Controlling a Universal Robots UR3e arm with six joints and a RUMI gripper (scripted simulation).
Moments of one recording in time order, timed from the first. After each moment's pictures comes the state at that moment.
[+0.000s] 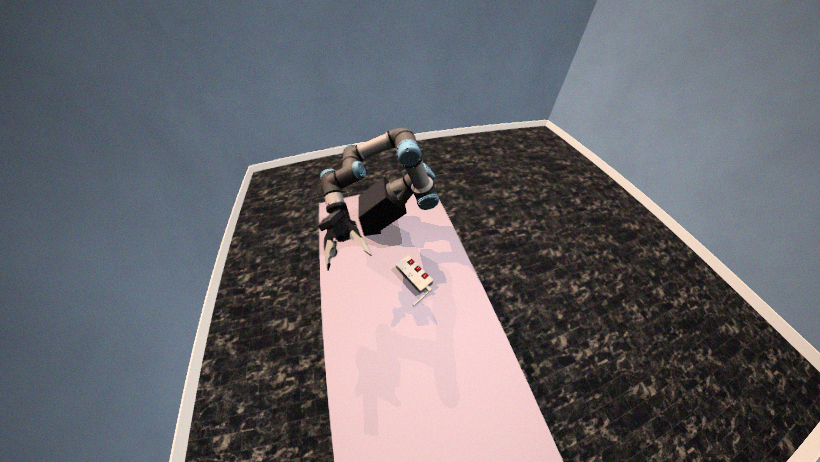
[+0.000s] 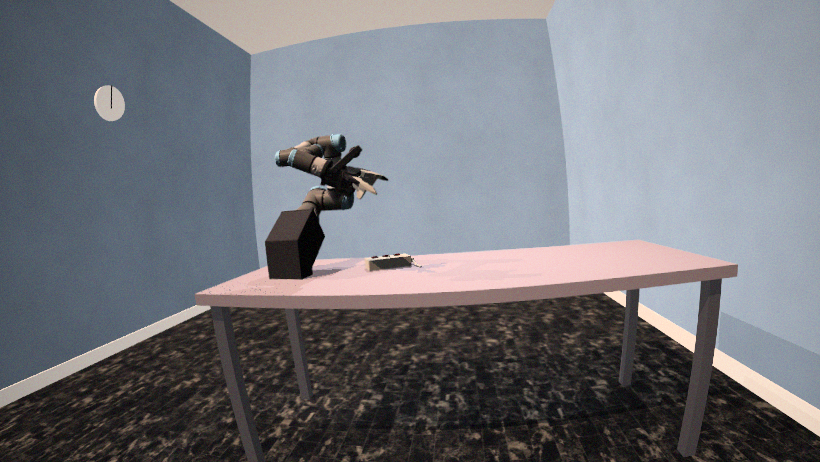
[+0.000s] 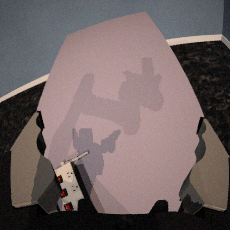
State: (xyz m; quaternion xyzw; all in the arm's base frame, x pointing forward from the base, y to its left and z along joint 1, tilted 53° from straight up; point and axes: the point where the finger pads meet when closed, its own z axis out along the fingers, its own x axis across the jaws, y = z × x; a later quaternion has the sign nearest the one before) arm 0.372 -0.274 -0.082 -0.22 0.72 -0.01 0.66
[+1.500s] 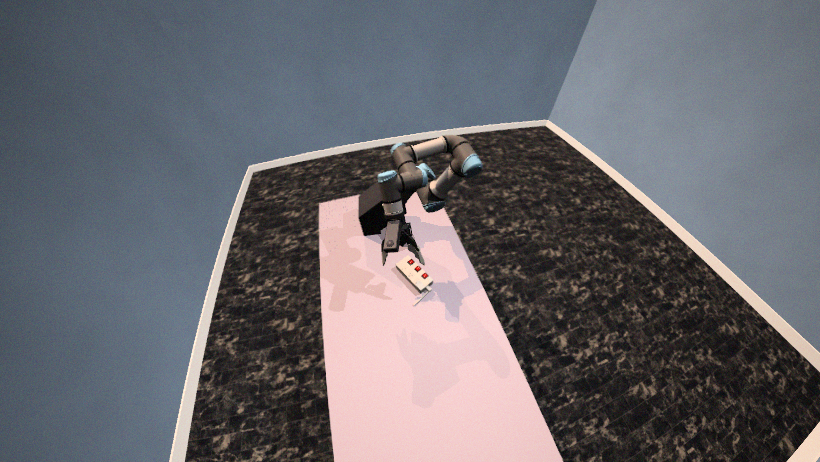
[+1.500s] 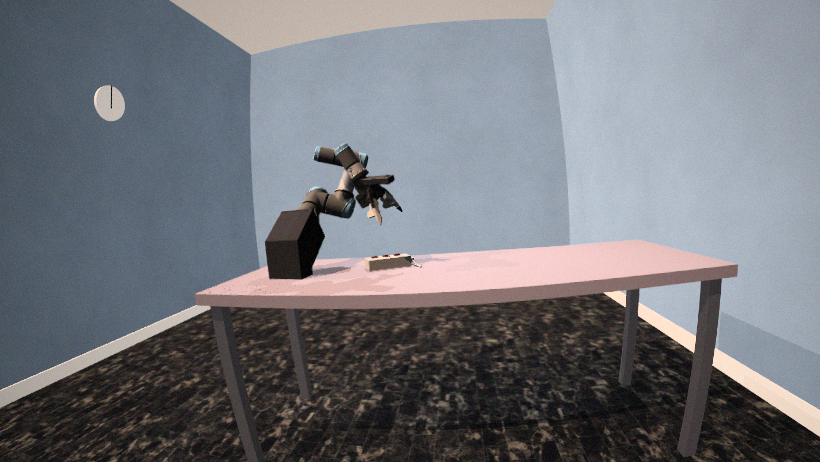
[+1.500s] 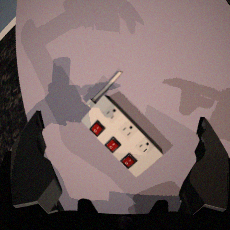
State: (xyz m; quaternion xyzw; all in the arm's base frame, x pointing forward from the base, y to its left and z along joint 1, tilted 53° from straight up) arm 0.381 -0.076 -0.010 -0.33 0.79 0.20 0.48
